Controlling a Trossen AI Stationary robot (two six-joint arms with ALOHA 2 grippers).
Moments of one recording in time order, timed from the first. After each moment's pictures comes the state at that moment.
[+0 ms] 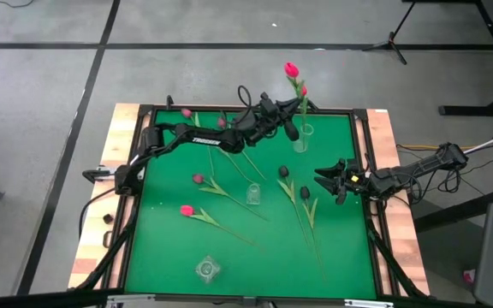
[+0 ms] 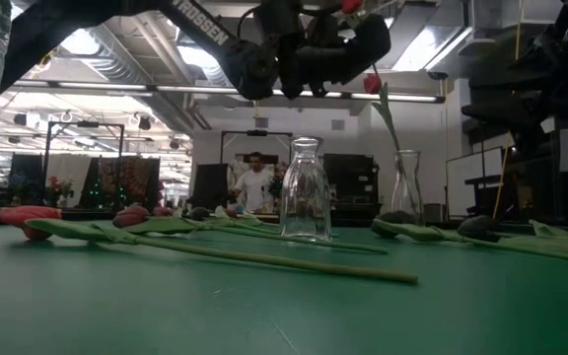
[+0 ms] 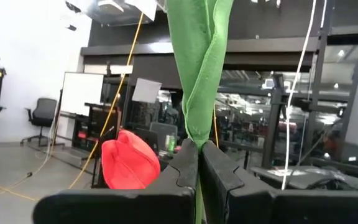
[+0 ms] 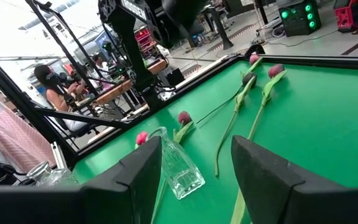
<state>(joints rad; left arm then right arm) 0.27 2.21 1.58 1.03 -0.32 -0.04 0.39 0.25 0.04 0.18 0.60 0.54</state>
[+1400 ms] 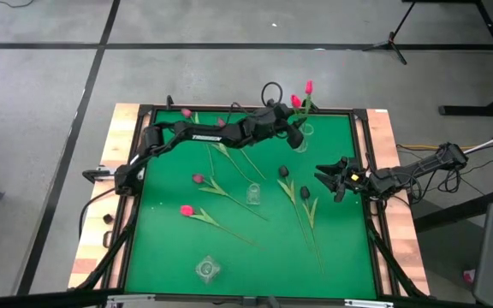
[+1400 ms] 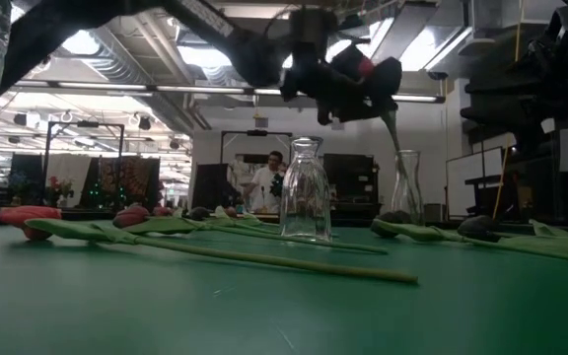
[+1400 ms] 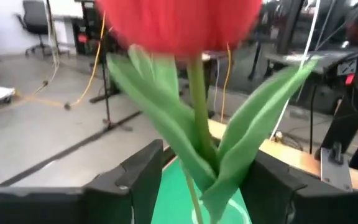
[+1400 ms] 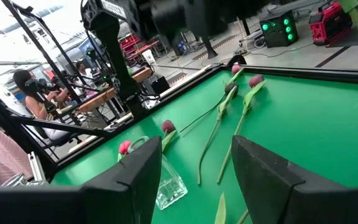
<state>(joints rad) 0.28 2.19 1.68 0.41 -0.30 -0.11 0.39 0.25 0.04 0.18 0.68 0.51</state>
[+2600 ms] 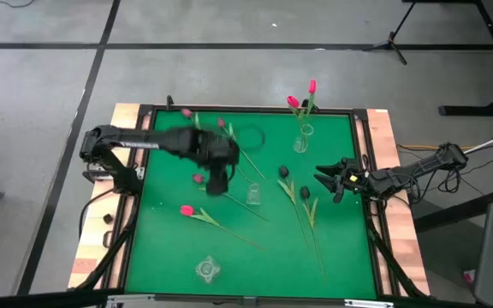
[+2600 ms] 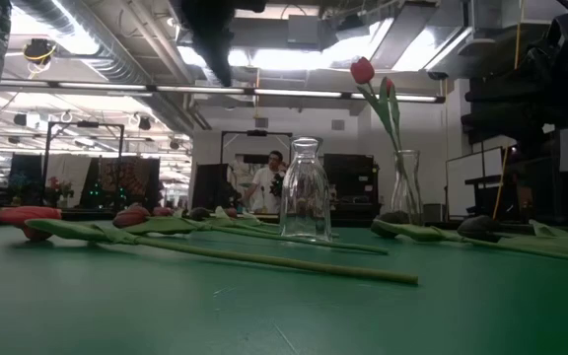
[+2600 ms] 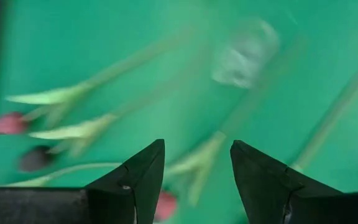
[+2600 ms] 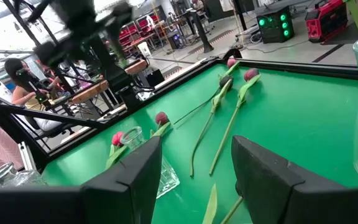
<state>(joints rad) -0.01 1.64 1.56 -1.16 -0.14 -0.15 0.39 0.25 0.04 0.13 0.68 0.52</state>
